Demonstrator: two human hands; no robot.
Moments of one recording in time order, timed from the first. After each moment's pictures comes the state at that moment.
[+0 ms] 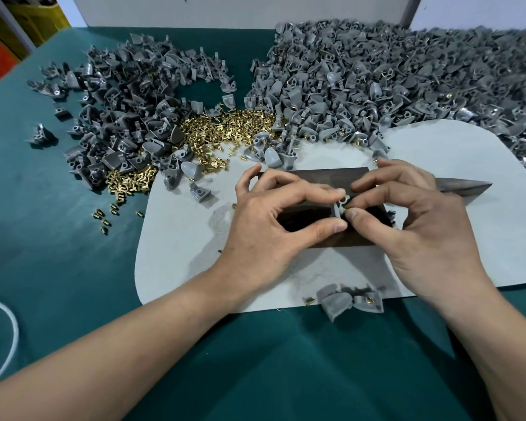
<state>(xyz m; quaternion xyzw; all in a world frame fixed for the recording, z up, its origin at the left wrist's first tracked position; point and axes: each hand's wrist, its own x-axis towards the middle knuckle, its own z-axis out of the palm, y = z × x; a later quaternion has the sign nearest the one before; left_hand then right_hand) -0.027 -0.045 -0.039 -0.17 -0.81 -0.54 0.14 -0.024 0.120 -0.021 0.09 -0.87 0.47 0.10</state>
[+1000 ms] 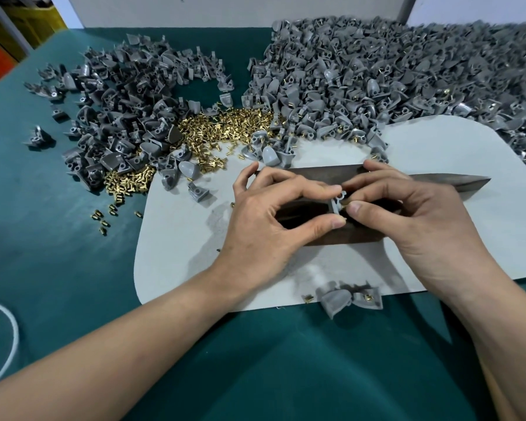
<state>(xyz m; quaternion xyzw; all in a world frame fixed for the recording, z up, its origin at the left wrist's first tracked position) -0.027 -0.045 -0.037 -0.17 -0.82 -0.53 0.14 -0.031 0.130 -0.022 0.08 -0.82 0.57 0.02</state>
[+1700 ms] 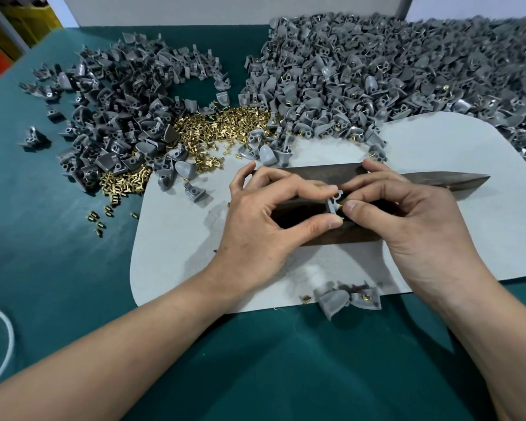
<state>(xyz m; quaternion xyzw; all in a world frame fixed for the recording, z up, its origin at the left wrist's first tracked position) -0.028 -0.044 -0.039 -0.17 -0.81 -0.54 0.14 -0.029 0.124 -0.028 0.05 -0.79 0.60 0.04</state>
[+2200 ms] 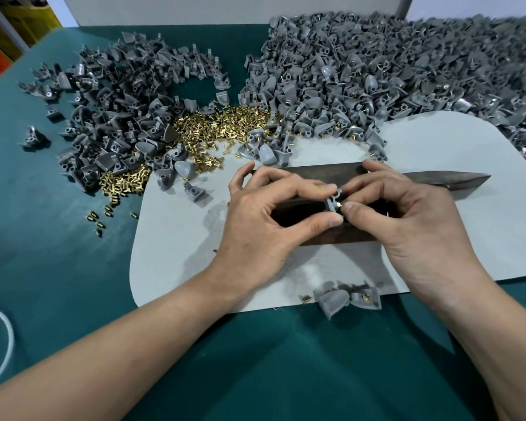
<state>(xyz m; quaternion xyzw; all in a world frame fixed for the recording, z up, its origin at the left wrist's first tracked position) -0.029 -0.043 -0.040 -0.17 -0.82 -0.53 0.15 -0.028 0.119 -0.024 0.05 -0.81 0.59 0.04</state>
